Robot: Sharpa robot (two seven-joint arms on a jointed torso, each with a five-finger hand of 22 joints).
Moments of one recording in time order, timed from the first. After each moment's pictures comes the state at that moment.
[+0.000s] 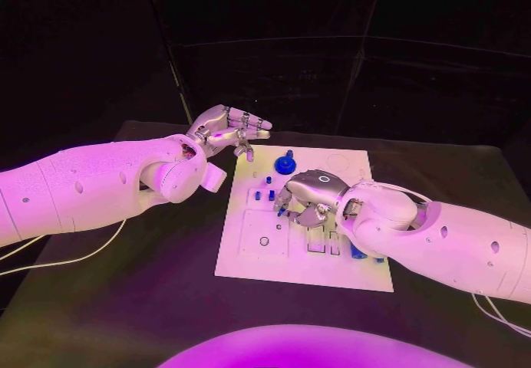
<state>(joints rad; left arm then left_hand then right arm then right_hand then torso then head) 1.30 -0.86 -0.15 1.49 -0.21 -0.27 0.36 1.29 -0.05 0.42 -0.14 0.04 1.01 0.18 0.14 0.07 1.07 0.10 0.29 0.09 1.33 0.01 1.07 0.72 0.17 1.30 0.10 0.63 0.61 1.10 -0.63 -0.04 1.57 -1.71 -0.24 -0.02 1.34 -0.08 0.59 -0.16 0.14 1.13 0.15 0.09 0.07 1.18 0.07 0.20 0.07 1.46 -0.01 1.32 1.16 0.10 1.38 0.09 1.25 0.95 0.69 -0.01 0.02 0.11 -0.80</state>
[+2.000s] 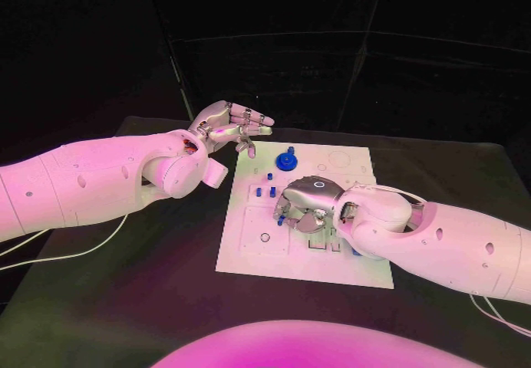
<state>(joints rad) 1.30 -0.85 -0.15 1.48 -0.21 -0.26 0.36 1.29 -0.05 0.42 -0.14 0.04 1.01 0.18 0.14 0.07 1.07 0.10 0.29 0.09 1.33 0.01 1.07 0.72 0.17 1.30 0.10 0.63 0.61 1.09 -0.61 -0.06 1.56 -1.73 -0.17 -0.02 1.34 -0.08 0.59 -0.16 0.15 1.13 0.15 0.08 0.07 1.18 0.08 0.20 0.07 1.46 -0.01 1.32 1.16 0.10 1.38 0.09 1.25 0.95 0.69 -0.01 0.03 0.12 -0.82</state>
